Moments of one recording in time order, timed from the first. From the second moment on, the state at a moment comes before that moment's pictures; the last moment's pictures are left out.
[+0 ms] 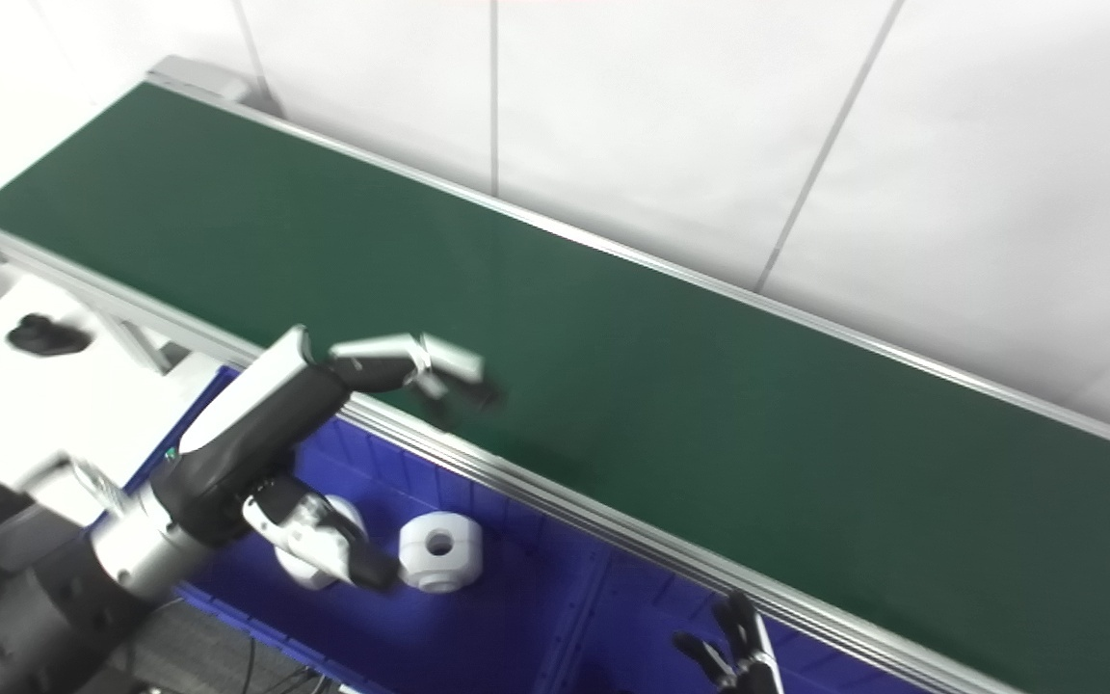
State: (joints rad) left arm 0.44 0.03 -0.16 -0.87 0.07 0.08 -0.25; right arm 0.67 -0.07 0.29 -0.35 0.02 -0.16 0.12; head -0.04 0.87
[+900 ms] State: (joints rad) left arm 0.32 0.26 -0.22 -0.25 0.11 -0.16 -0.33; right arm 0.61 0.05 0.37 -0.30 -0.25 -0.12 -0.06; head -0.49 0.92
